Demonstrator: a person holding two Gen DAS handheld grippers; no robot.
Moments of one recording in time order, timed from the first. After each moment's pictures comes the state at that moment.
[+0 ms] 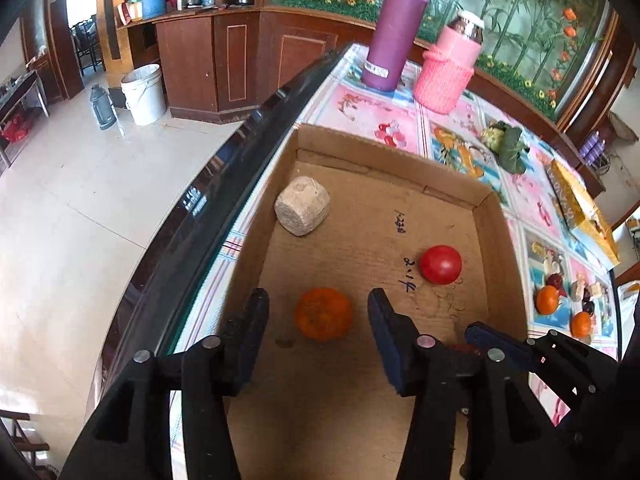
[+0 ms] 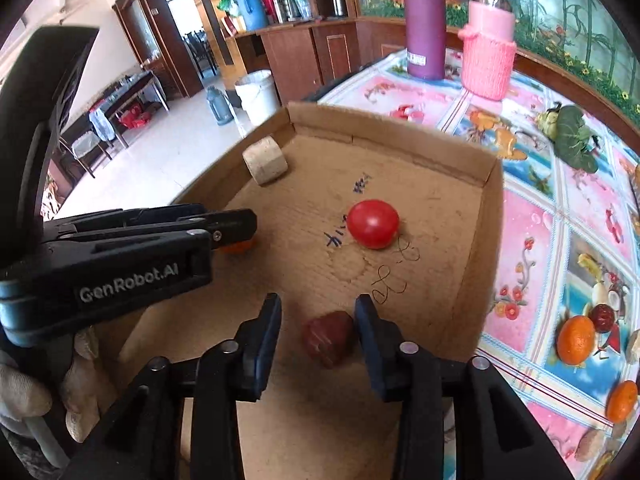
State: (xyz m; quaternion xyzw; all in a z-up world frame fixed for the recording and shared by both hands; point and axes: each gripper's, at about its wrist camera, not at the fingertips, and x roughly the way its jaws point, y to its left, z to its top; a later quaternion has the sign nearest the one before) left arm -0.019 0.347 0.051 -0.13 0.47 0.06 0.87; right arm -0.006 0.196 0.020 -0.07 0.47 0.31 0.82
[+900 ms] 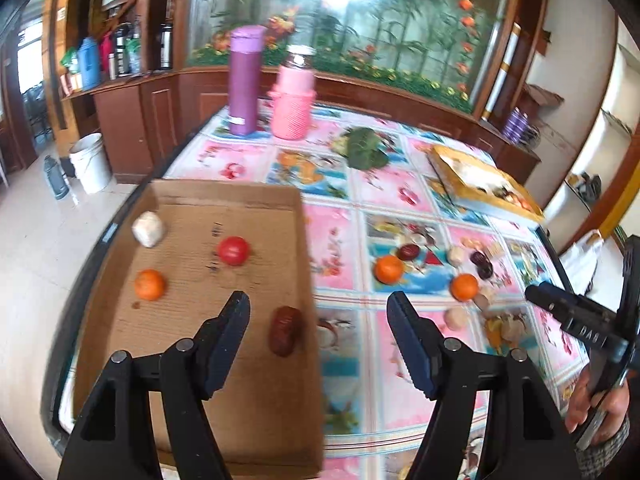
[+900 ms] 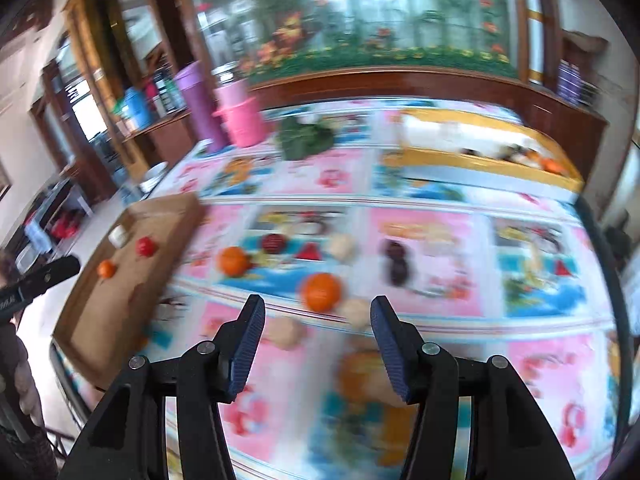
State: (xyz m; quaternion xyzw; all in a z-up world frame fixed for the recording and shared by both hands) left arm -0.079 0.180 0.108 -0.07 0.40 -0.05 0.91; right arm -0.058 -0.102 0.072 0.05 0.41 0.12 0.90
